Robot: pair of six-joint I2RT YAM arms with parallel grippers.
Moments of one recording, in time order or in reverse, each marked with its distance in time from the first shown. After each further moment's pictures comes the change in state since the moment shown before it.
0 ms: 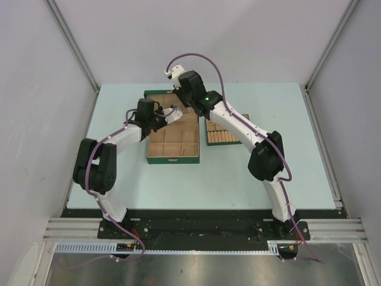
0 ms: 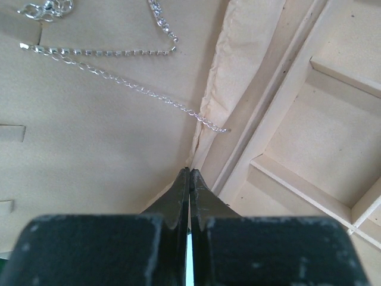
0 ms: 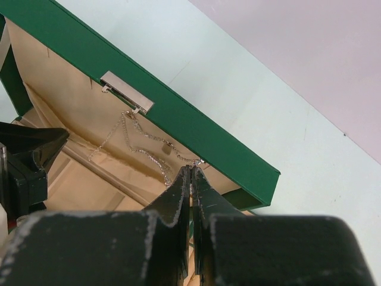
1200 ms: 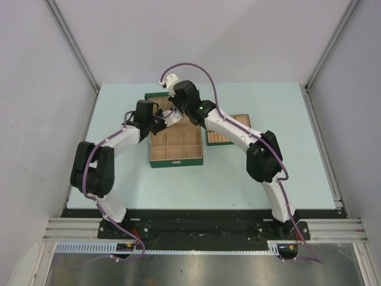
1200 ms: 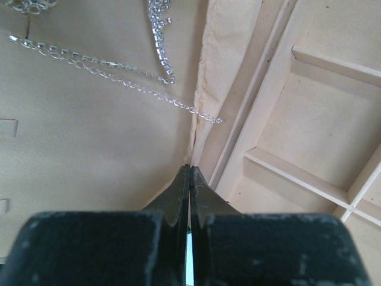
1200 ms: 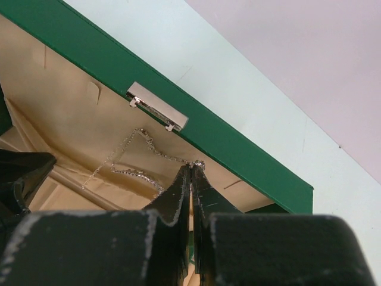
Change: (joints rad) left arm 0.000 -0.042 -0.024 -0.060 0.061 -0.001; right arm 0.039 0.005 -0.139 0.188 0.056 -0.066
